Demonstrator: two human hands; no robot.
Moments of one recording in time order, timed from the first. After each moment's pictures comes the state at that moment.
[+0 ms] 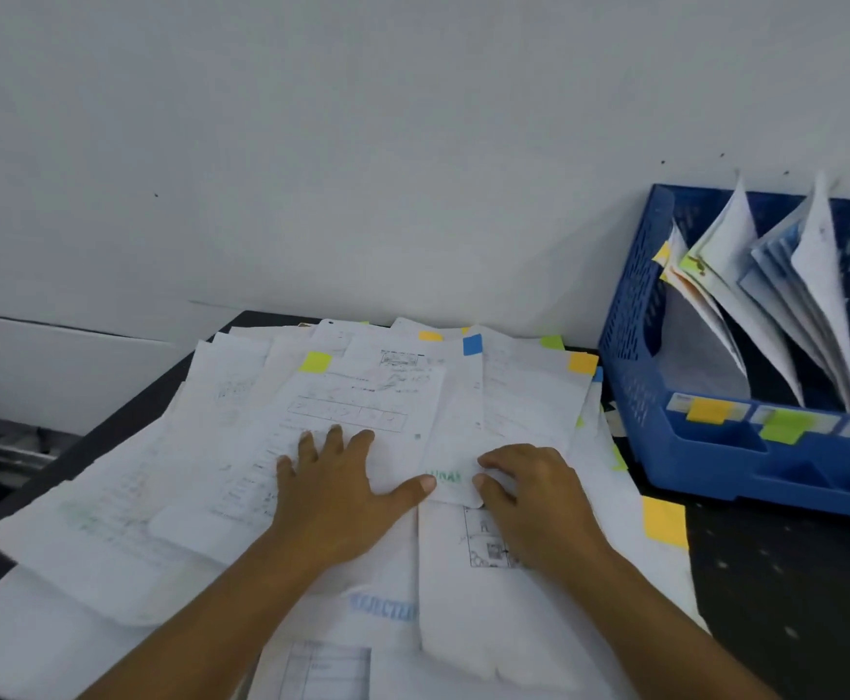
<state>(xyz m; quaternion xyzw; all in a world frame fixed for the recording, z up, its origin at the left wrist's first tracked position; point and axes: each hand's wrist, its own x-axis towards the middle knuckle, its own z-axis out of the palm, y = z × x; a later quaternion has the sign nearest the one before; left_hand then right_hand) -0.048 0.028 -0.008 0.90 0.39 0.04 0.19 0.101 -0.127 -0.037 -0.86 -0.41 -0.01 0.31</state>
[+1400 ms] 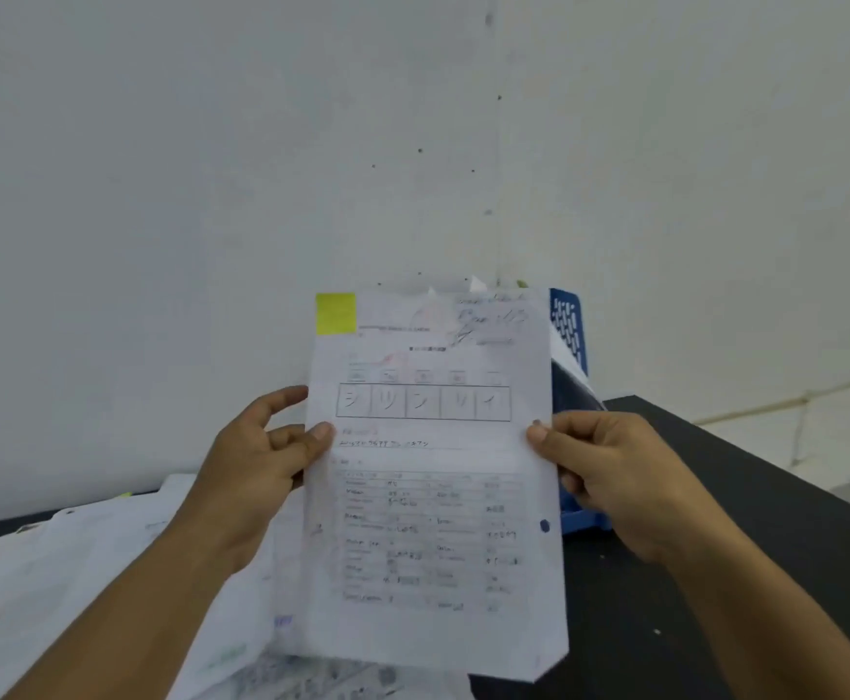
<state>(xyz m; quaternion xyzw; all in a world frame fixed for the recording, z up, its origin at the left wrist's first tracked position) 0.084 -0.059 0.129 0.70 0.08 0.23 0.67 0.156 -0.339 0.129 -0.75 -0.16 0.03 0.64</state>
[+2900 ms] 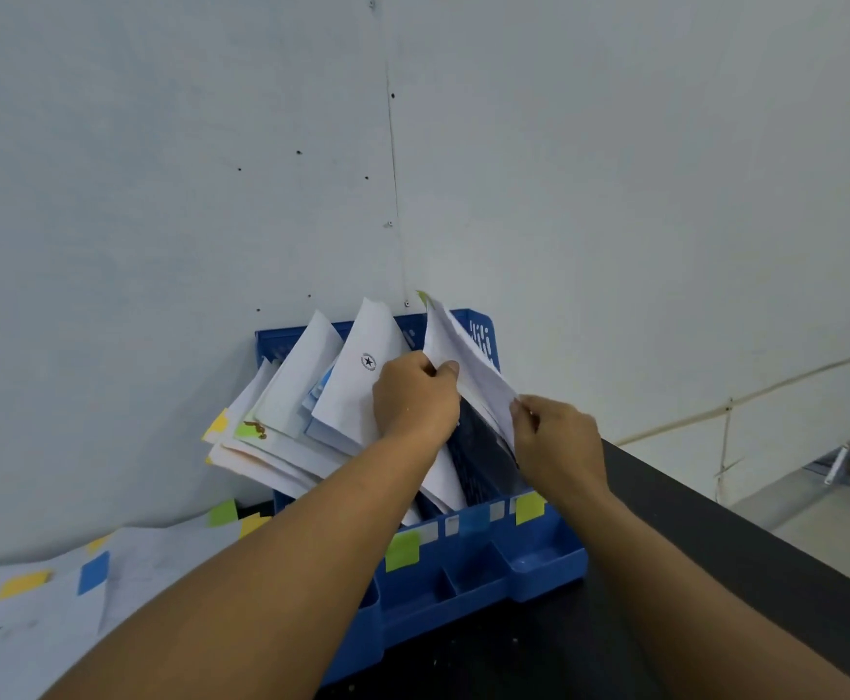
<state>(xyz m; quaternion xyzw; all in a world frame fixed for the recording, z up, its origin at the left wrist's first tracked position) 0.317 -0.249 0.153 0.78 0.09 0.28 0.55 0.342 -0.393 0.092 -0.88 -0.08 -0.29 0.37</state>
